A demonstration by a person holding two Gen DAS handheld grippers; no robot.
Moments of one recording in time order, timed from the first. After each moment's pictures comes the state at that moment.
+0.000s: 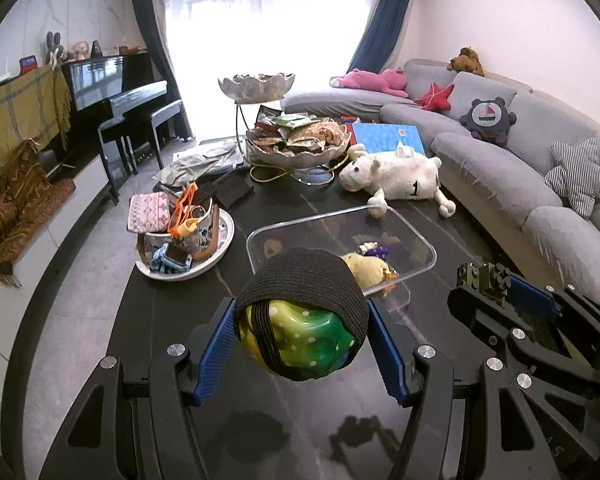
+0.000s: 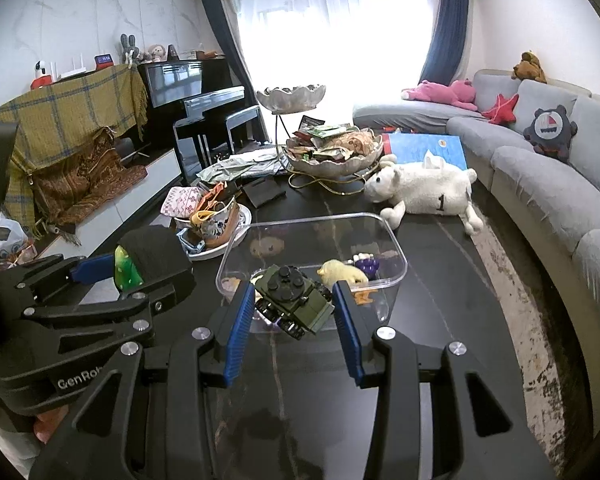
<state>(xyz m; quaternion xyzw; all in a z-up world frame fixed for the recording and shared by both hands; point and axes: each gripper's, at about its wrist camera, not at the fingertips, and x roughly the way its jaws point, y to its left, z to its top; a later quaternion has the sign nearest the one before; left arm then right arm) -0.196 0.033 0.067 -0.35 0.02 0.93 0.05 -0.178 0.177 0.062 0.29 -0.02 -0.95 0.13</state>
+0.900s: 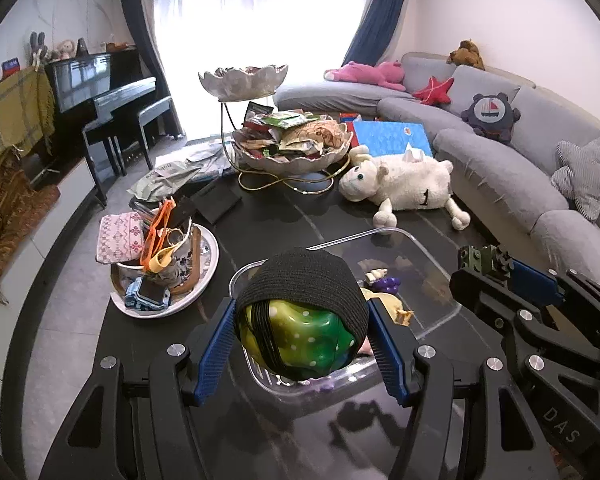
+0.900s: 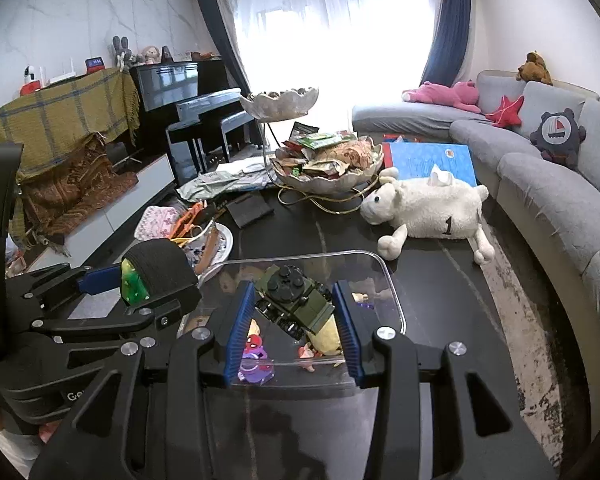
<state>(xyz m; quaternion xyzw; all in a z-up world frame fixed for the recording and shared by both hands) -0.287 0.042 0.052 -0.37 0.03 0.93 0.06 -0.267 0.188 0.057 0.30 -0.03 -0.95 0.13</state>
